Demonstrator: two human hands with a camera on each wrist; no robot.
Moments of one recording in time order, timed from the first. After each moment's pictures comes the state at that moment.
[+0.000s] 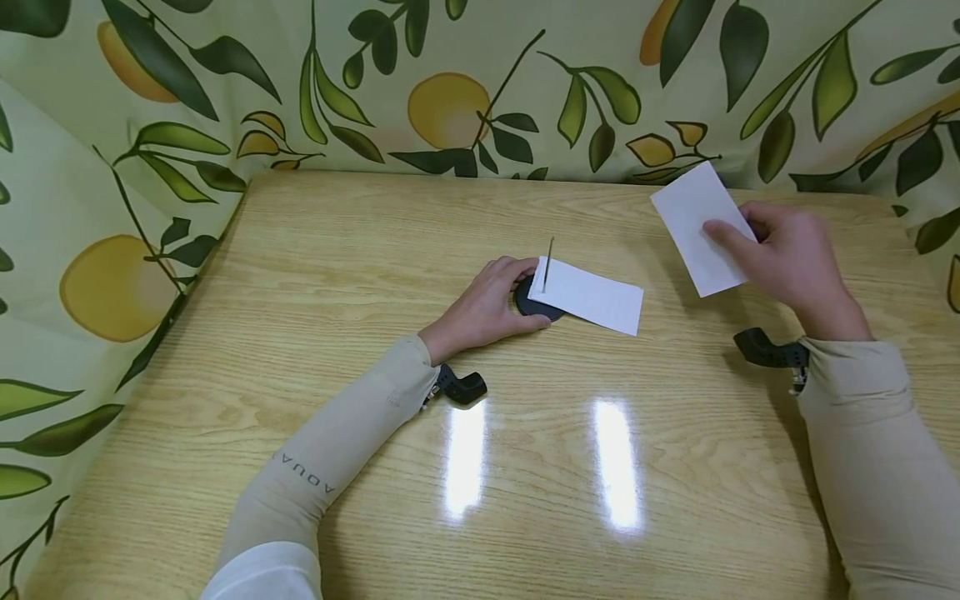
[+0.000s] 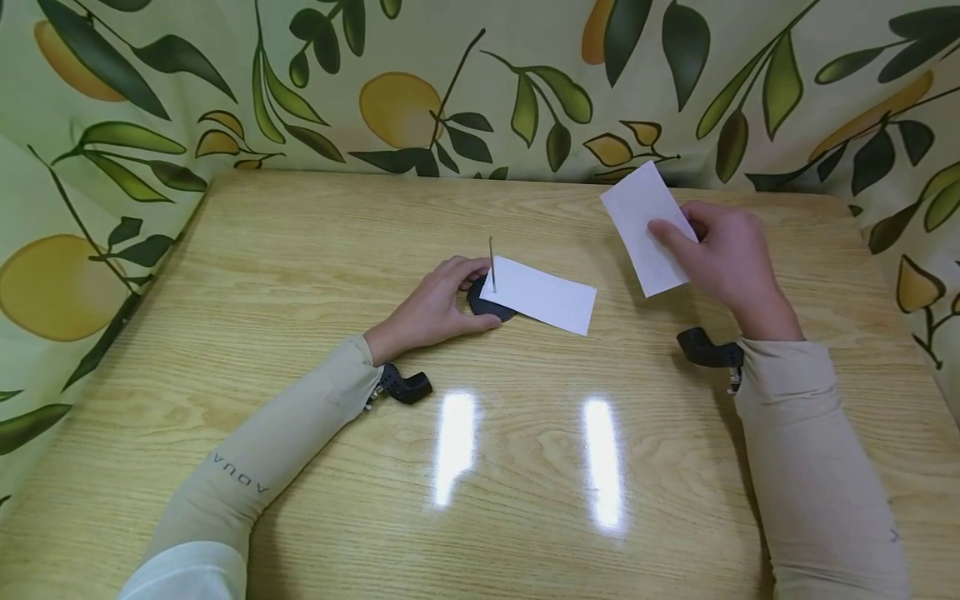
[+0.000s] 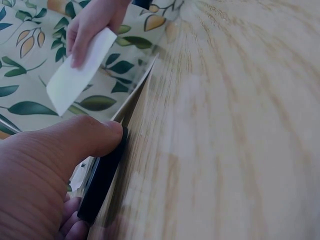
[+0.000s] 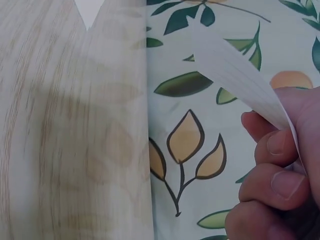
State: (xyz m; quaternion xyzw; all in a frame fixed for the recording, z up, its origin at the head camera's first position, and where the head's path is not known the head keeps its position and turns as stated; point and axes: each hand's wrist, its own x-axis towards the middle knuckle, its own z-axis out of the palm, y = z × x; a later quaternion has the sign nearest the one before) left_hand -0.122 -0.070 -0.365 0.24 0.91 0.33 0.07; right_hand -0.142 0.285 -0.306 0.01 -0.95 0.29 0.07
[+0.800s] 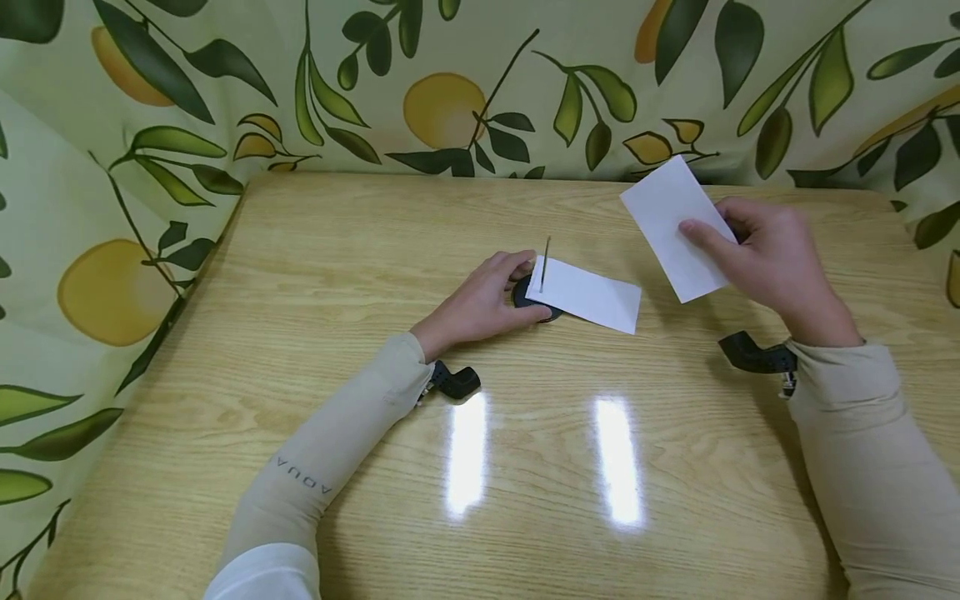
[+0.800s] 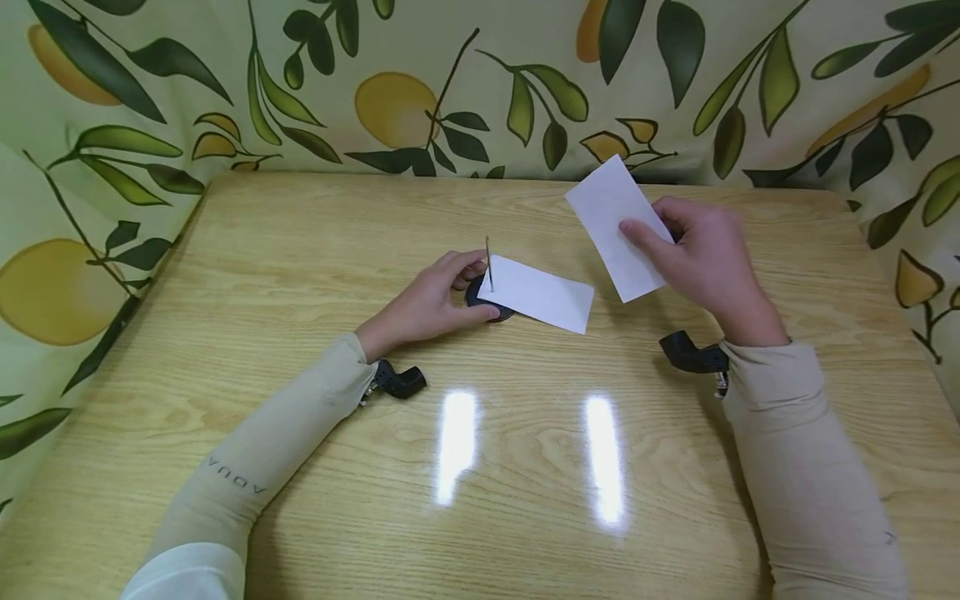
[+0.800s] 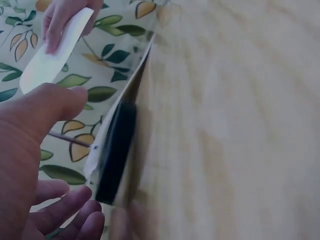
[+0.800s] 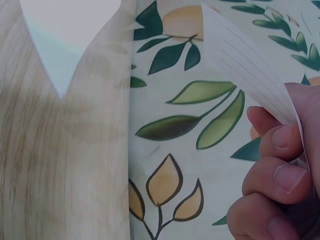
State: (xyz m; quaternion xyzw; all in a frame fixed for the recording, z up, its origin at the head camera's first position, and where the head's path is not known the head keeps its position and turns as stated) left_hand -0.124 -0.073 -0.352 0.23 0.89 0.37 0.12; right_hand -0.129 0.258 -0.292 0.07 -0.93 0.34 0.11
